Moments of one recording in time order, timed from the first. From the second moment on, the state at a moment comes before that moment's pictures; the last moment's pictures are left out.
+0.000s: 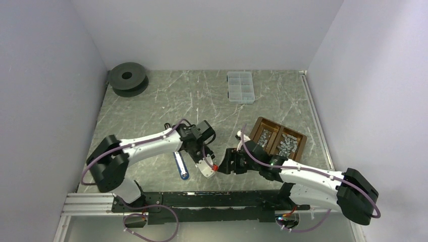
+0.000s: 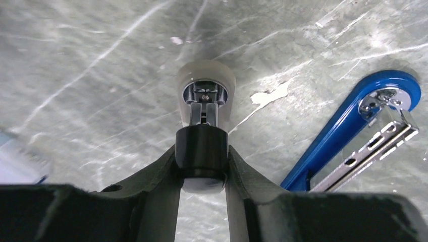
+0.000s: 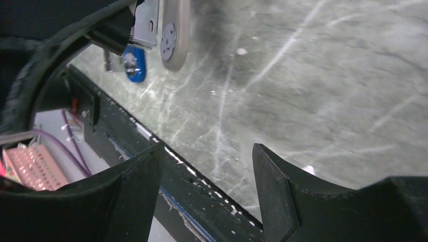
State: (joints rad) left arm -0.94 1.59 1.05 -0.76 0.17 1.58; right arm 0.93 1.00 0.38 -0.09 -0.09 0.86
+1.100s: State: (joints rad) left arm -1.07 1.39 1.03 -0.78 0.10 1.45; right arm 0.87 1.18 0.39 0.35 -0.35 0.88
